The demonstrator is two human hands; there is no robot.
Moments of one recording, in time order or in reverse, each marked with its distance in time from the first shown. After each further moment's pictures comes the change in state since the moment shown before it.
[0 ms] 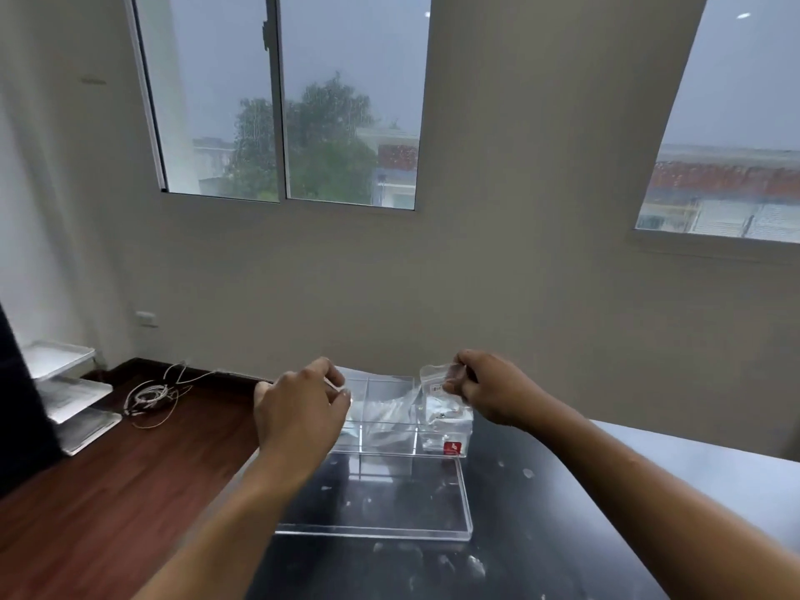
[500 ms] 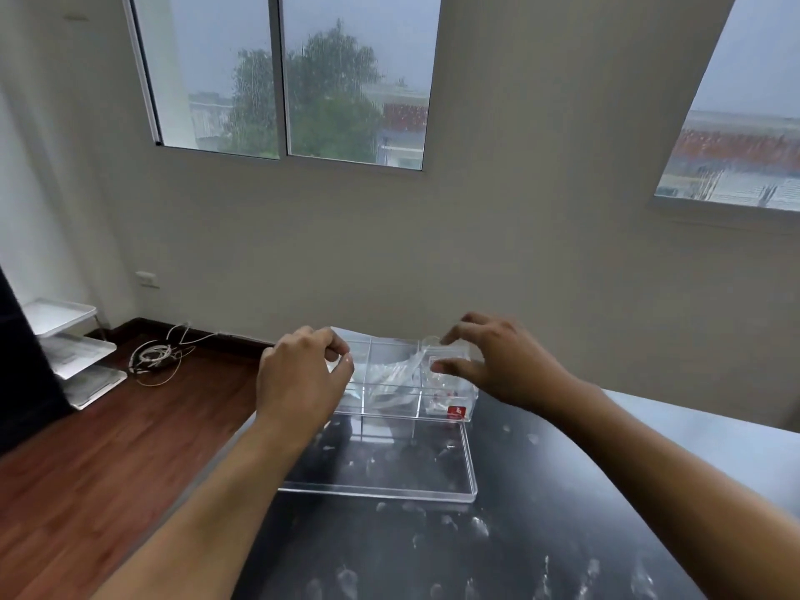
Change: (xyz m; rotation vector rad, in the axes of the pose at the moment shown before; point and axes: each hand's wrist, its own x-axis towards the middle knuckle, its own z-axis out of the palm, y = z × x) left_hand -0.002 -0.016 0.011 -0.047 -0.008 0.083; right_hand -0.010 0.005 0.006 -0.319 0.056 -0.275
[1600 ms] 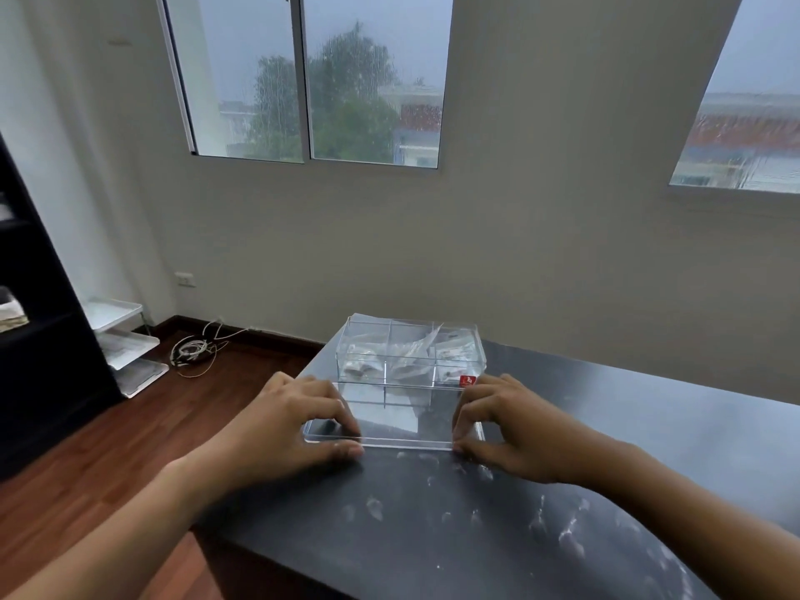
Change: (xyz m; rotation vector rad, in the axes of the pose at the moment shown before) left_hand -0.075 -0.044 -0.072 -0.063 -0.436 0.495; right_hand -0.098 -0.036 0.012 0.187 -0.149 -0.314
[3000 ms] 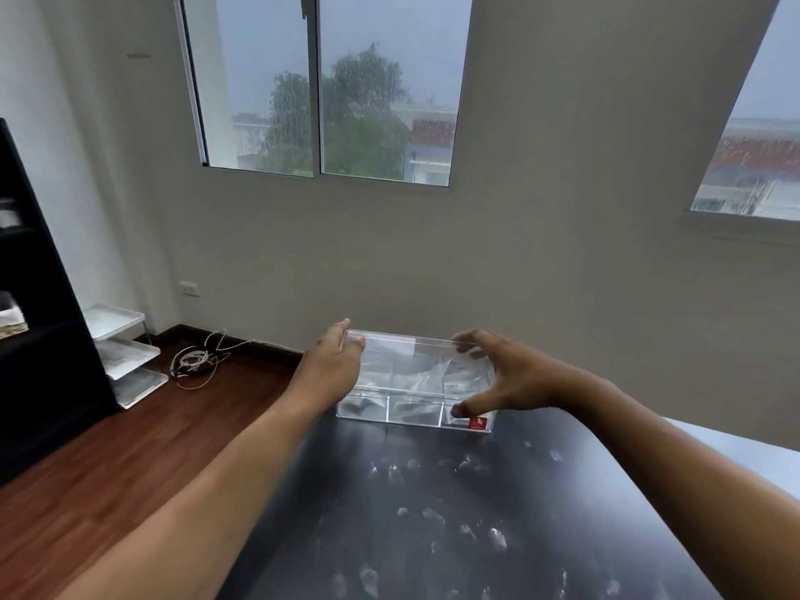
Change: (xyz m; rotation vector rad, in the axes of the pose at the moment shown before) left_hand 0.127 -0.031 0.021 -0.540 0.305 -0.683; right_hand 0.090 0.077 -0.038 0.198 -0.051 0.298
